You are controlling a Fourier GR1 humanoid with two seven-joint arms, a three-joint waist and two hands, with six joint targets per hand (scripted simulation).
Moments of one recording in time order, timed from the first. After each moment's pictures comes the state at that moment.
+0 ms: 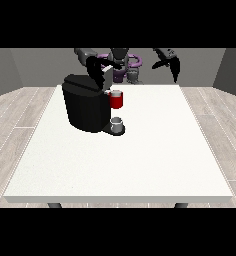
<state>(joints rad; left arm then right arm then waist) -0.25 0.09 0.12 -1.41 -0.12 -0.24 -0.10 -0.83 -0.20 -0.10 -1.00 0.06 -0.03 0.18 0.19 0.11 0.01</state>
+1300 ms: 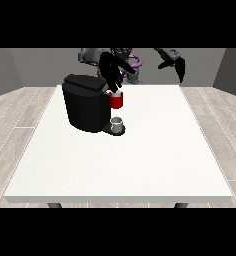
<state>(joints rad) -0.42 0.07 0.05 -1.40 -0.10 -0.31 -0.13 -0.91 -0.43 -0.15 -1.25 0.22 -0.05 0.63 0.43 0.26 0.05</state>
